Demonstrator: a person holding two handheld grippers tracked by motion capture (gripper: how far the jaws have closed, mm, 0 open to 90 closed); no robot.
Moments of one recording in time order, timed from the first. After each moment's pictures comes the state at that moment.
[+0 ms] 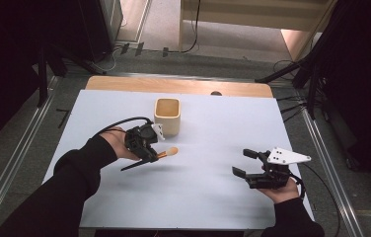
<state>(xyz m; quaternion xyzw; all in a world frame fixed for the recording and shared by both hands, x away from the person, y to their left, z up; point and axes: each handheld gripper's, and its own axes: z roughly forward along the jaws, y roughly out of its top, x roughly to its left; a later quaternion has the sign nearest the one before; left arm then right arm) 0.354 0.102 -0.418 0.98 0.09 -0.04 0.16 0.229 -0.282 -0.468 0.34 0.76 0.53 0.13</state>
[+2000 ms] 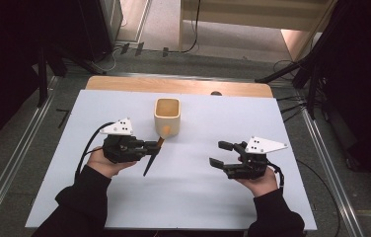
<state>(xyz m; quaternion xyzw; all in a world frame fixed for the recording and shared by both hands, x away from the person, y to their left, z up) 0.309 0.154 -0.408 0.84 0.20 0.00 0.50 0.253 -0.225 -0.445 0.30 0.76 0.56 0.10</state>
